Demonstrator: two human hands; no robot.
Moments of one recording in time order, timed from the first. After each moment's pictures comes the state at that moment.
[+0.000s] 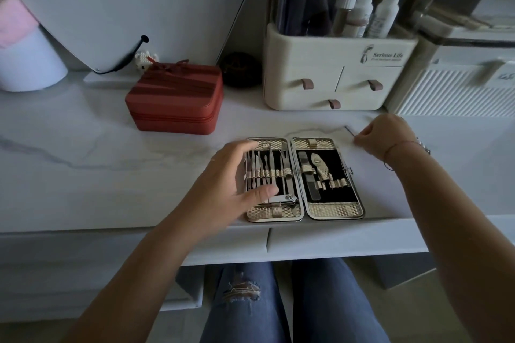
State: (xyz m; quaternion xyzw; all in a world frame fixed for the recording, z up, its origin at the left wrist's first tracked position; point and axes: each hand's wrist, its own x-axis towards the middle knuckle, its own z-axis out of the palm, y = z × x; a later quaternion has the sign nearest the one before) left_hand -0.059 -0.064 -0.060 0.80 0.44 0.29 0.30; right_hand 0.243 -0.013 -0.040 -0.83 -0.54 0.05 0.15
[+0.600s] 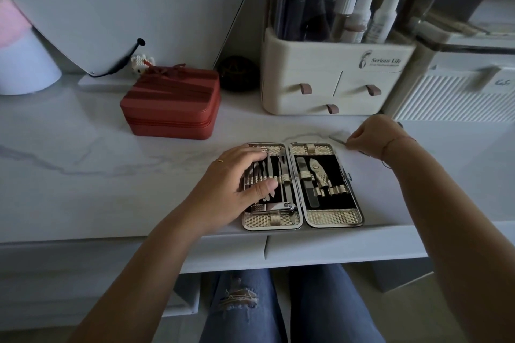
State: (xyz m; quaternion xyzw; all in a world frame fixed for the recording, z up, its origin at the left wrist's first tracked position) left_hand -0.052 -0.040 -0.070 0.83 0.41 0.27 0.27; right_hand 0.241 -0.004 -0.031 -0.81 -0.57 0.06 0.09
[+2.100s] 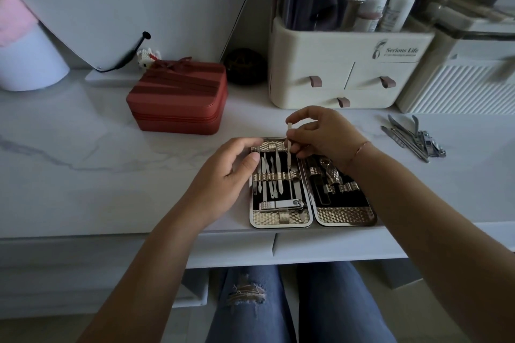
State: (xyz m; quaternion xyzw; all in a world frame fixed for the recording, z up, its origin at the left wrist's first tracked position) left_hand -0.058 -0.034 -0.073 0.73 0.44 0.36 0.39; right_hand 0.148 -0.010 -0.035 -0.55 -0.54 0.48 0.42
